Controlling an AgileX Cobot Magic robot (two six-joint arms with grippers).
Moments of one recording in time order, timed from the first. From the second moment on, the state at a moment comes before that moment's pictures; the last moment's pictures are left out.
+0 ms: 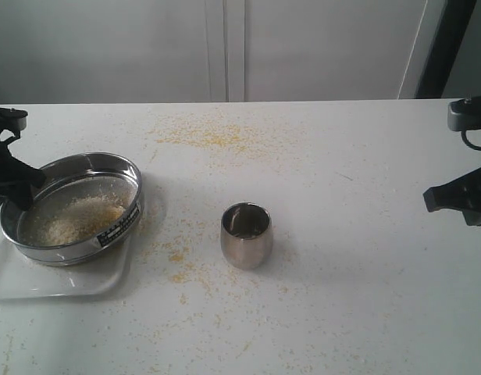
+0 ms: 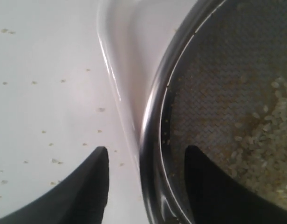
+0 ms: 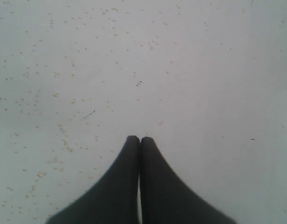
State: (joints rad) left arm 0.05 2.00 -1.41 -0.10 0.83 0.35; right arm 0.04 1.35 -0.85 -0.04 0.69 -0.04
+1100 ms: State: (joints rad) left arm 0.05 2.04 -1.42 -0.14 0.84 0.32; right arm 0.04 1.35 -0.85 -0.04 0.69 -0.03
